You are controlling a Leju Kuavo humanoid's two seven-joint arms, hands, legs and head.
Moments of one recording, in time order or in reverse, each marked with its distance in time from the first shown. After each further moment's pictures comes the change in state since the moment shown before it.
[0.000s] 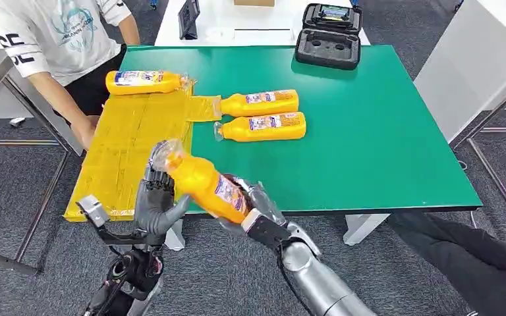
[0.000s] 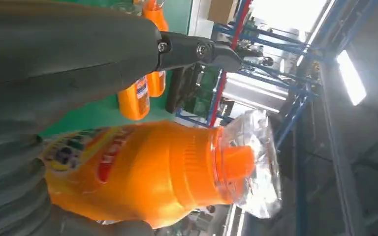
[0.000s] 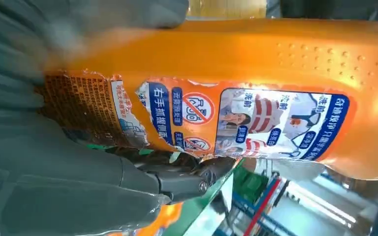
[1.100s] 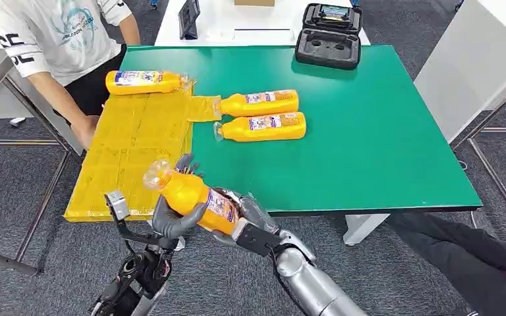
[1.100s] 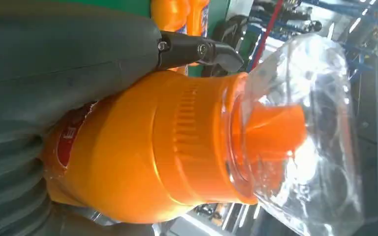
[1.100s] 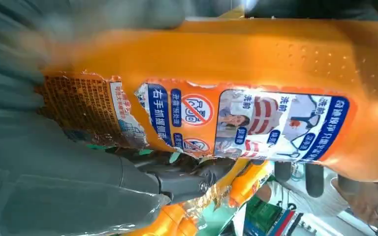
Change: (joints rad) left arm -0.053 -0.007 -0.045 0.195 0.058 -0.163 0.036; right arm -0.007 0.026 -0.007 0.097 0.066 0.042 0.000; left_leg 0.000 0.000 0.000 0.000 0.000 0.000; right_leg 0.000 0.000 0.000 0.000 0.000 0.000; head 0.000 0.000
